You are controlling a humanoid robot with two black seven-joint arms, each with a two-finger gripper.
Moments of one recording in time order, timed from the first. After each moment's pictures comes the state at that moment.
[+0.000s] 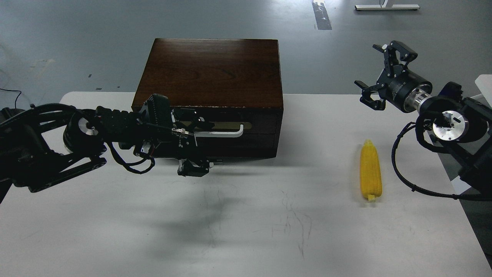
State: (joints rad) left arm -1.10 0.63 -0.07 -1.33 2.18 -0.03 -0.45; right arm 0.86 -0.52 0.57 0.82 0.02 0.23 0.02
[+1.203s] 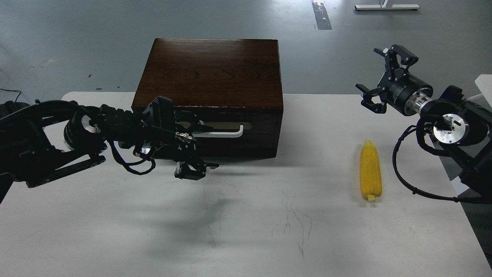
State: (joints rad) left arm -1.17 0.63 0.03 -1.33 2.18 -0.05 -0.46; right arm 0.84 -0.52 0.57 0.82 0.02 0.23 0.02
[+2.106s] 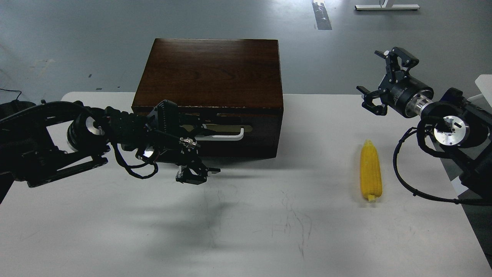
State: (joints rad) left arm -1.20 0.62 0.09 -1.36 2.18 -0.05 -0.46; right arm 0.83 -0.52 0.58 0.82 0.02 0.23 0.02
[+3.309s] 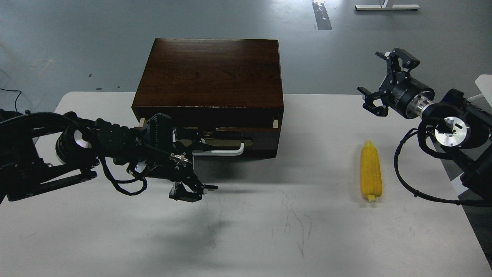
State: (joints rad) left arm -1.19 0.71 0.11 -1.51 2.18 -0.05 -0.47; right arm 0.83 -0.53 0.58 0.82 0.02 0.23 0.02
